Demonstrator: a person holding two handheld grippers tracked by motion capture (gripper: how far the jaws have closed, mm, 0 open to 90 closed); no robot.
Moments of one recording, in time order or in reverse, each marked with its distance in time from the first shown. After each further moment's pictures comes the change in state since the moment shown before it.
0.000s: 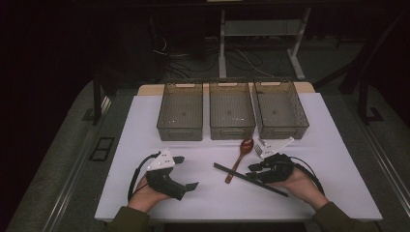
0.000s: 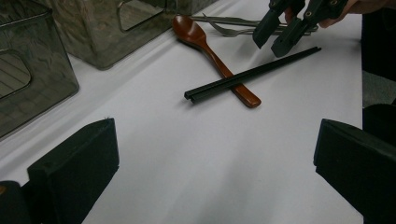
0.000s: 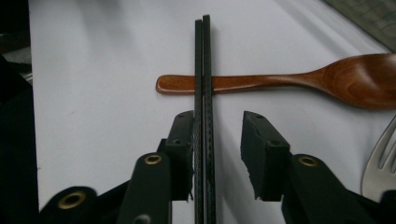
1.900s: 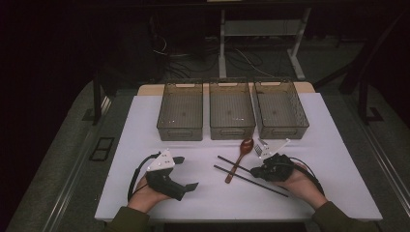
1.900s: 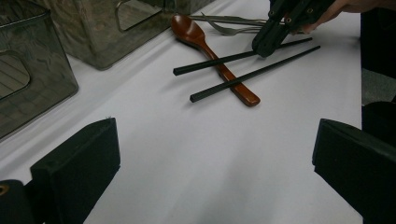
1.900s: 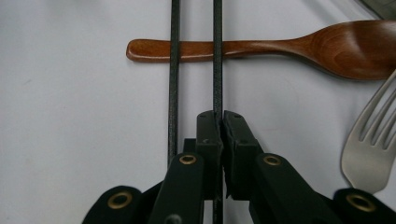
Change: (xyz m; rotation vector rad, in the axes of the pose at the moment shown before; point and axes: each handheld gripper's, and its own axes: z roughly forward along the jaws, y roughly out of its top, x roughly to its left) left arm -0.001 0.000 -0.001 -0.002 -0.003 0.006; right arm -0.004 -0.004 0.004 0.080 -0.069 -0.018
